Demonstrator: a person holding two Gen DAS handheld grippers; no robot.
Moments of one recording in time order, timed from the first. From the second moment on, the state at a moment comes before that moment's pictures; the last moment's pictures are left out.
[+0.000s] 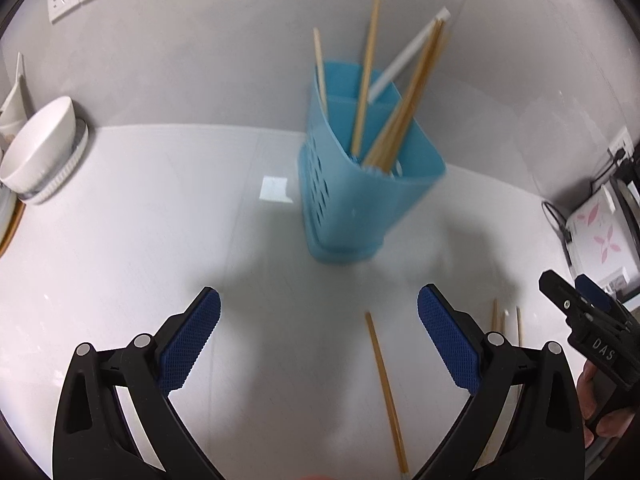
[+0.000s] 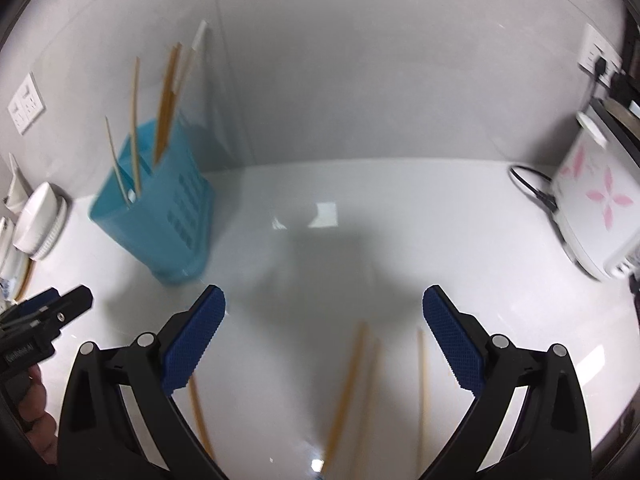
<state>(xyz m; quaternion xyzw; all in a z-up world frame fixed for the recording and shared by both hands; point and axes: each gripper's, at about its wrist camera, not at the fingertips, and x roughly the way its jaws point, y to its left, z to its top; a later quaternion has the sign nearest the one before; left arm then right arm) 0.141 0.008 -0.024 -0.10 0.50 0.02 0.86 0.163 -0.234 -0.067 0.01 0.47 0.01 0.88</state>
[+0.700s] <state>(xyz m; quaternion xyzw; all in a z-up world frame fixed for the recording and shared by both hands) 0.081 -0.055 -0.105 -0.09 0.61 0.01 0.79 0.079 -0.273 -0.140 -0.01 0.57 -0.02 0.82</state>
